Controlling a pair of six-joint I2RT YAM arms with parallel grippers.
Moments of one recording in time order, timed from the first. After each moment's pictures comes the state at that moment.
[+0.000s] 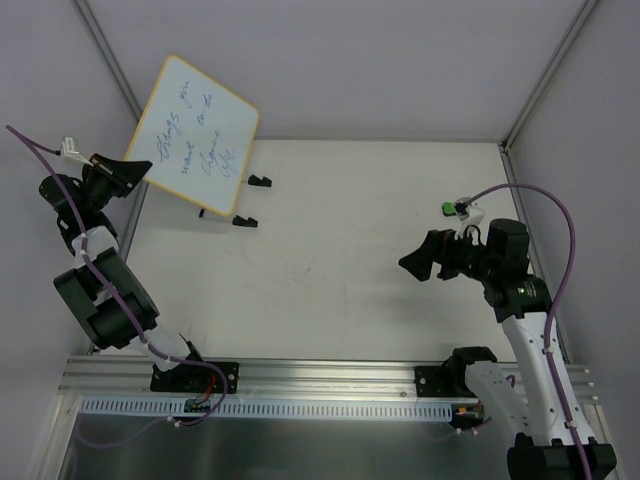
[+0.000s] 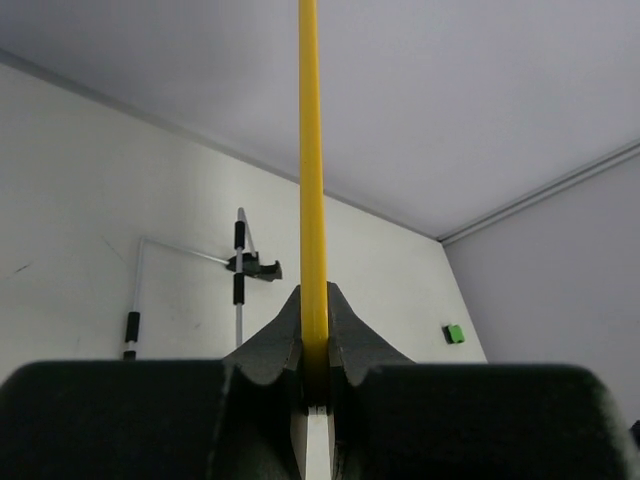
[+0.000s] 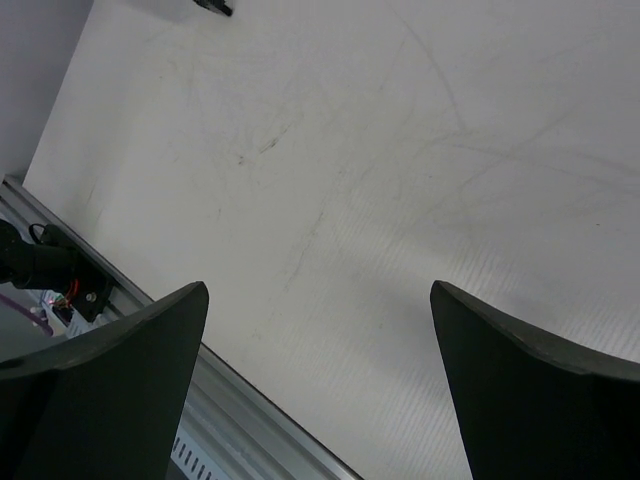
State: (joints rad) left arm 0.66 1.57 0.98 0.66 1.01 -0.88; right arm 0.10 0.74 0.78 -0.64 -0.63 0.17
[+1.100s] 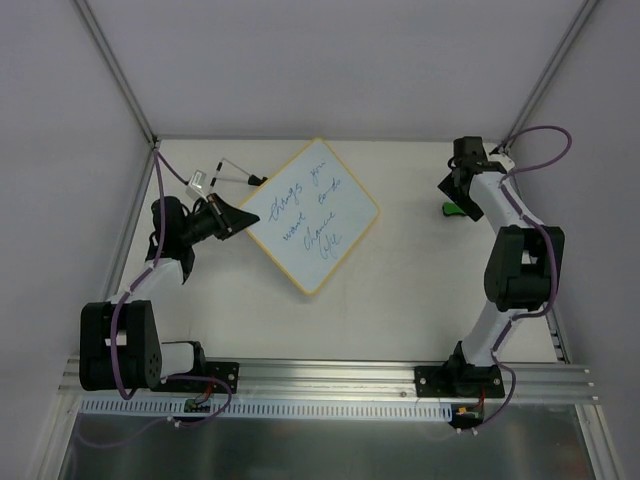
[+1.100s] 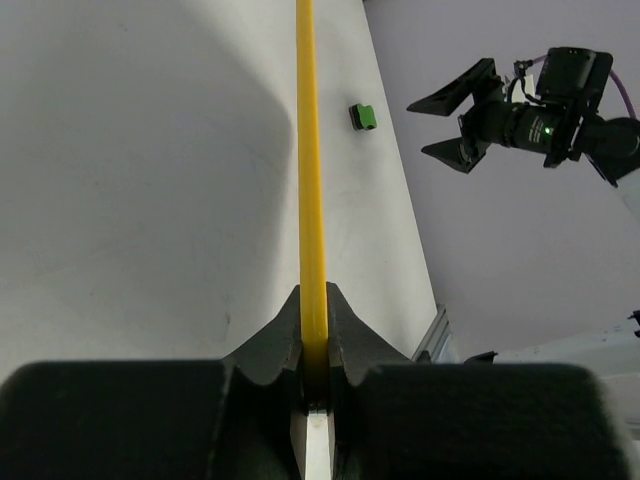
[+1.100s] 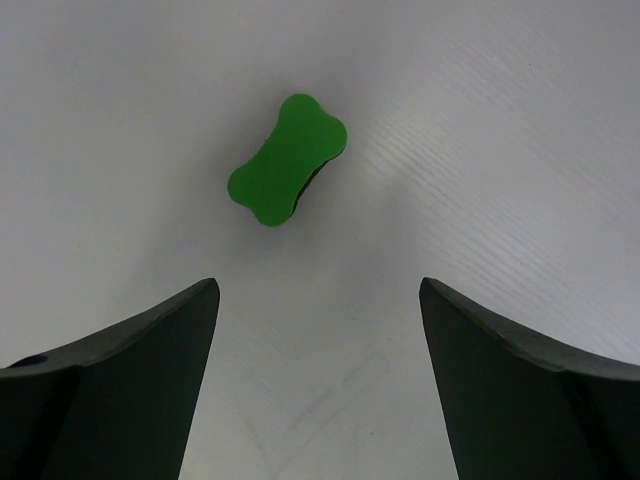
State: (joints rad) left arm 0.06 1.27 0.58 0.47 0.86 -0.86; right arm 0.04 1.79 1.44 -0.69 0.46 0.78
